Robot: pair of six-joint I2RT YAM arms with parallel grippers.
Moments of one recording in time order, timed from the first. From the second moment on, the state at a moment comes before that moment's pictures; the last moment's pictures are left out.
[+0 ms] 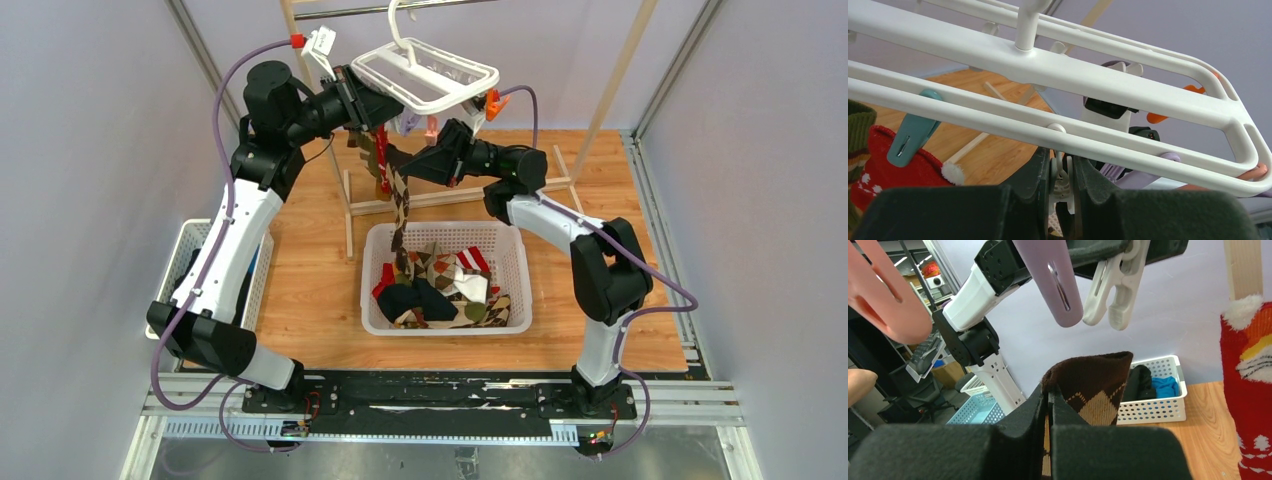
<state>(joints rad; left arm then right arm) -0.29 1.46 1.70 -0.19 0.65 -0.64 0.53 1.88 1.38 1.41 -1.04 1.24</state>
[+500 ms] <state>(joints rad) -0.28 1.46 1.67 -0.13 0.70 -0.70 0.52 1.88 1.43 1.42 -0.97 1.22</state>
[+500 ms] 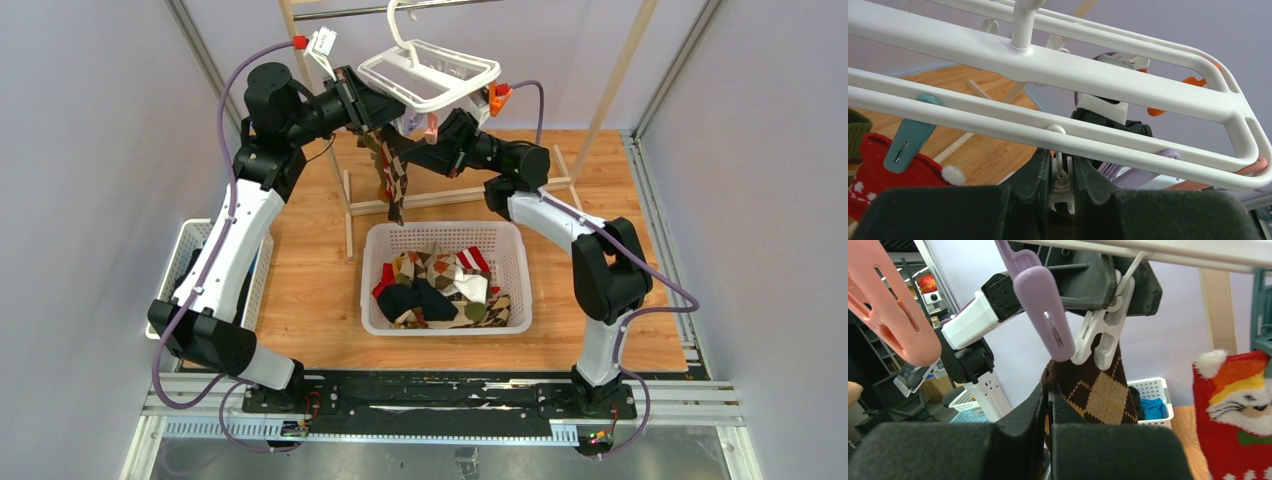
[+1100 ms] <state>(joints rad) -0.28 1.46 1.67 -0.12 0.72 -0.71 0.49 1.88 1.31 1.43 -0.75 1.13</state>
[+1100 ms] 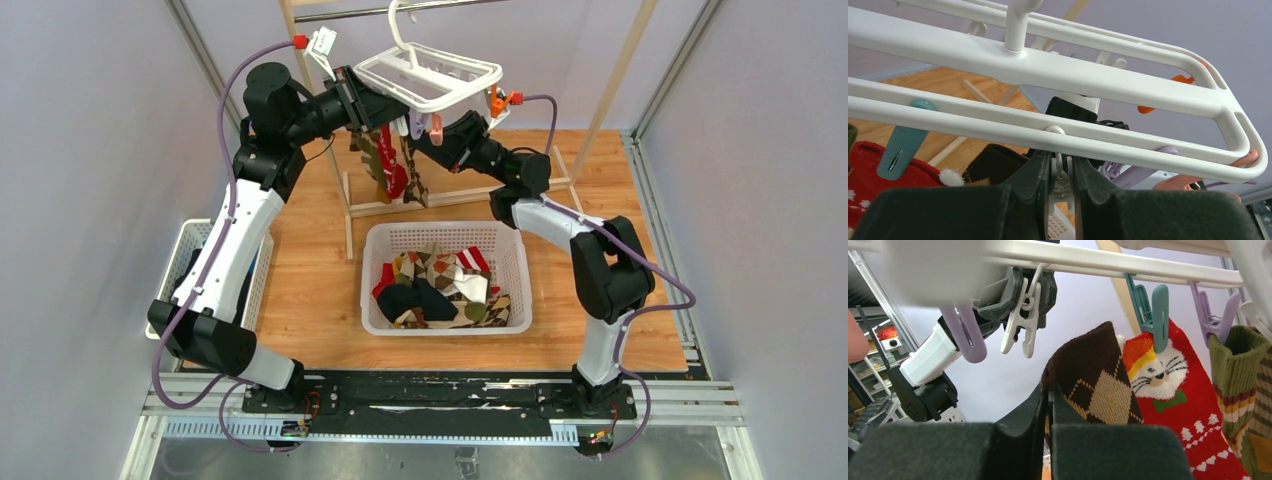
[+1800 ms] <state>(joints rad) -0.27 1.46 1.67 -0.14 0.72 -0.70 0.49 1.21 0.61 0.63 -0.42 0.83</state>
